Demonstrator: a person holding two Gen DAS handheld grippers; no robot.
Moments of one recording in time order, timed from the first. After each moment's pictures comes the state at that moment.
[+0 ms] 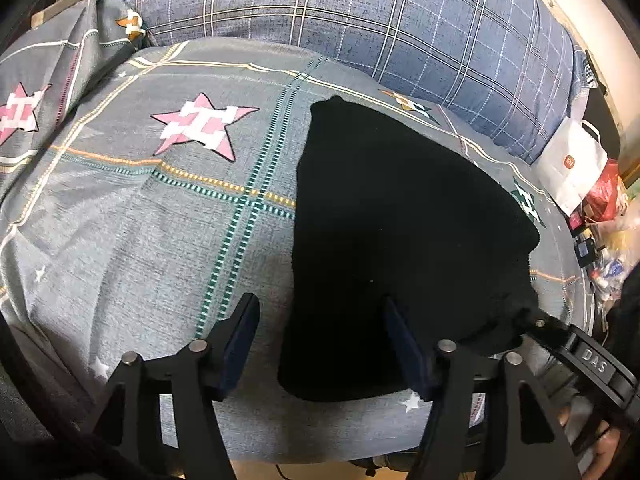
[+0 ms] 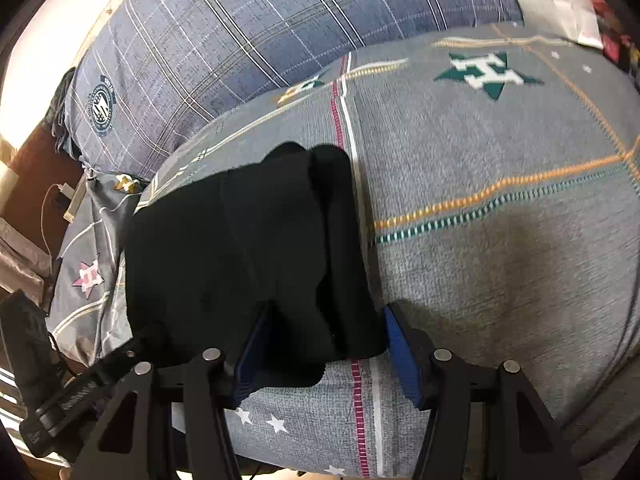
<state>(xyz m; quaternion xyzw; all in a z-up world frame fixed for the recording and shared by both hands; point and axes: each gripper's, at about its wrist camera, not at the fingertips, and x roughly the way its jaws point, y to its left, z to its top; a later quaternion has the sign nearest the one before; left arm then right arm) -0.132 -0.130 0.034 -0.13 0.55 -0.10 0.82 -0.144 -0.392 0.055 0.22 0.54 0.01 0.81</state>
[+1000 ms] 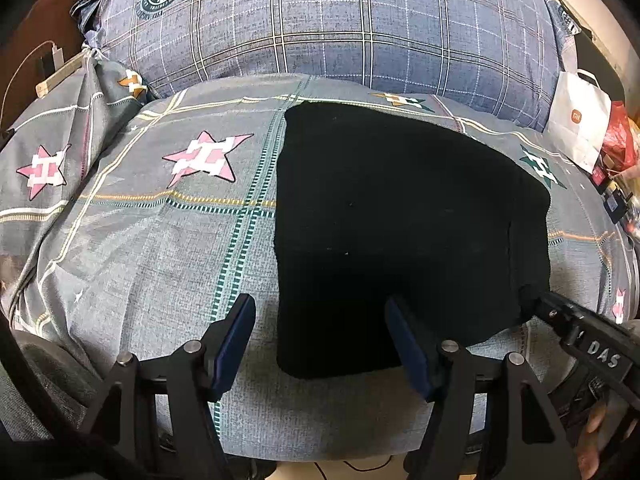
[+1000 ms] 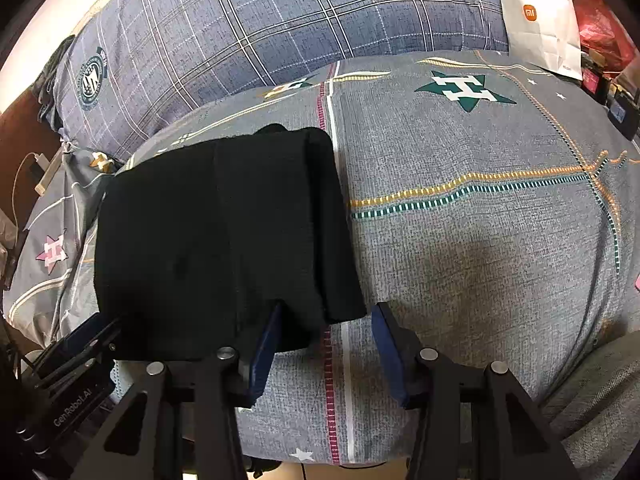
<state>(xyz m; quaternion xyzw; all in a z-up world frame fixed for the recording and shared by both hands) -0.155 -0.160 0.041 -0.01 0.51 -0.07 0.86 -0.167 -0.379 0.050 0.14 0.54 -0.03 0.83</state>
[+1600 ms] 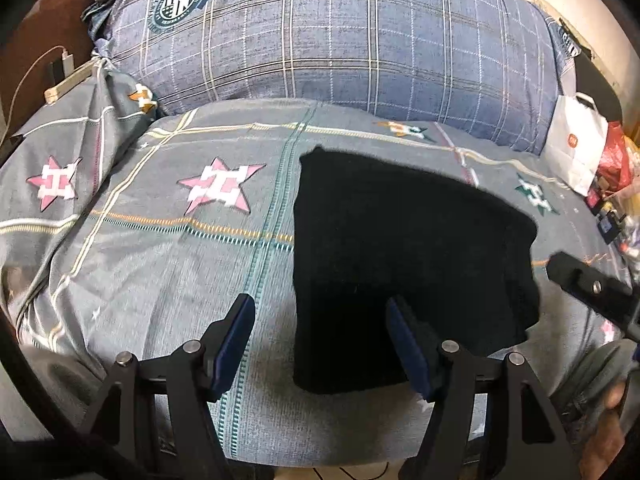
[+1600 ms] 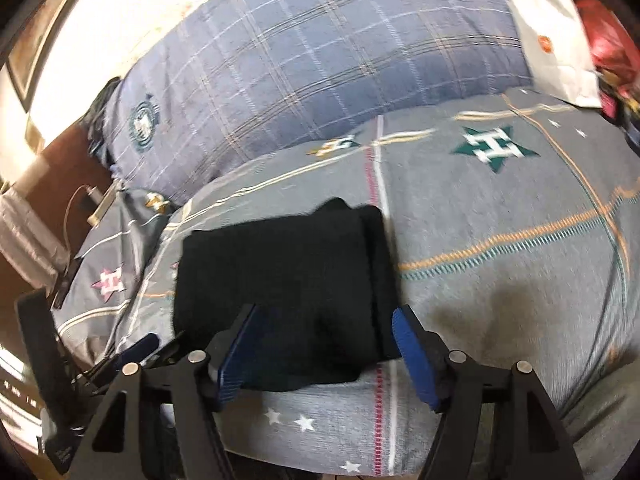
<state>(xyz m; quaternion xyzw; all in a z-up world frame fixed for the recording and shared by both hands) -0.146 -0.145 0.068 -0.03 0.48 -0.07 0.87 -0.164 -0.378 0.098 0.19 0.46 0.04 0.87</state>
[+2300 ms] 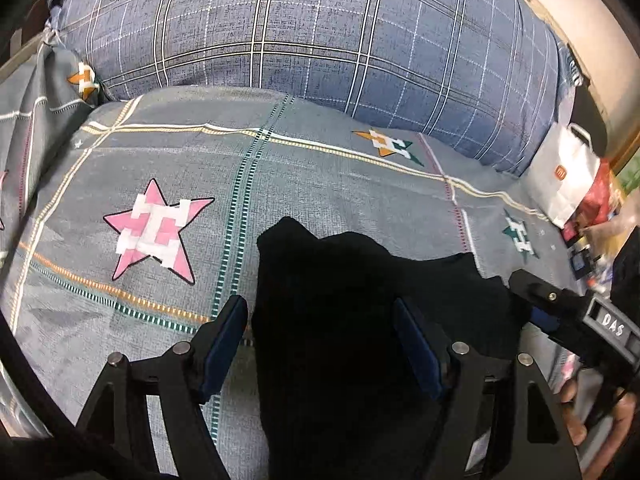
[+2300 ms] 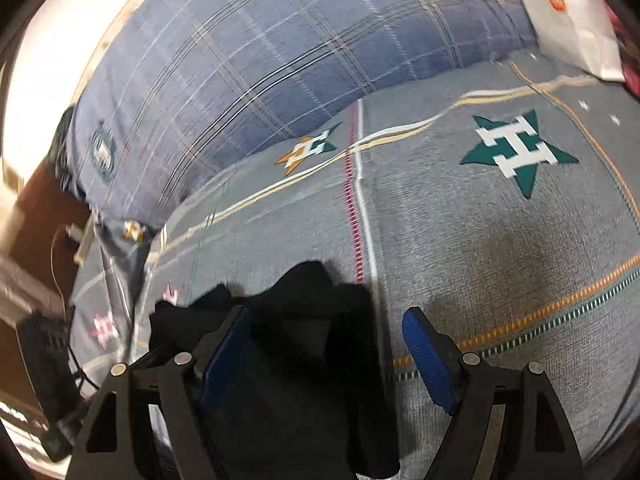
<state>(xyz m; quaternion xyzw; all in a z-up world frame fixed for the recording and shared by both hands) -0.058 -0.149 0.050 -0.10 0.52 -0.14 0.84 -0.077 -0.420 0.056 0.26 0.51 0.02 0.82</state>
